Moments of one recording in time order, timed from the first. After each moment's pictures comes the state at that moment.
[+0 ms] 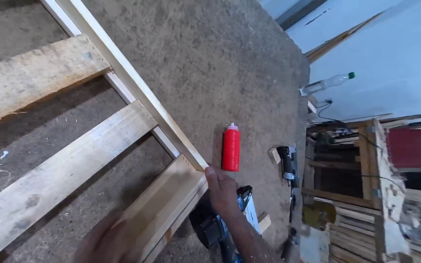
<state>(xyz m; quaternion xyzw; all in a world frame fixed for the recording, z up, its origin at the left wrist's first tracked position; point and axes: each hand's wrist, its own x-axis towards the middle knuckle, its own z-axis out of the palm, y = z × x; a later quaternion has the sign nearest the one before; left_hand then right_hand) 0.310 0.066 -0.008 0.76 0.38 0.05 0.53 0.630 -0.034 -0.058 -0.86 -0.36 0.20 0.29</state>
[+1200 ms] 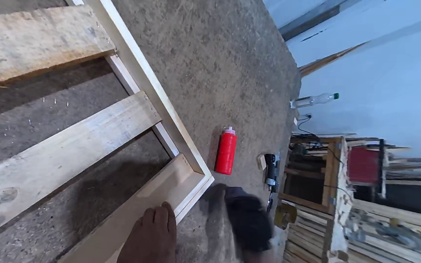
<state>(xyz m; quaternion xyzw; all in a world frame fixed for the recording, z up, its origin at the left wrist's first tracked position) 0.416 0.031 -0.027 0.91 0.31 0.01 0.29 0.620 -0.162 0.038 -0.96 -0.21 0.17 0.06</state>
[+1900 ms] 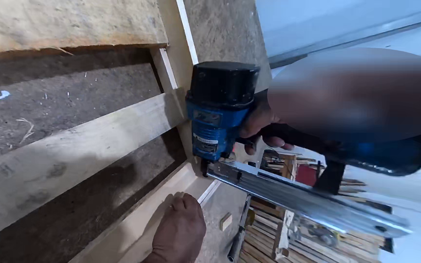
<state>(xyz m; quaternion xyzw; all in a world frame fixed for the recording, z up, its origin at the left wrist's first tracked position) 0.413 0.036 -0.037 0.88 0.32 0.06 0.35 0.585 0.266 0.128 -0.71 -0.24 0.54 -0.38</state>
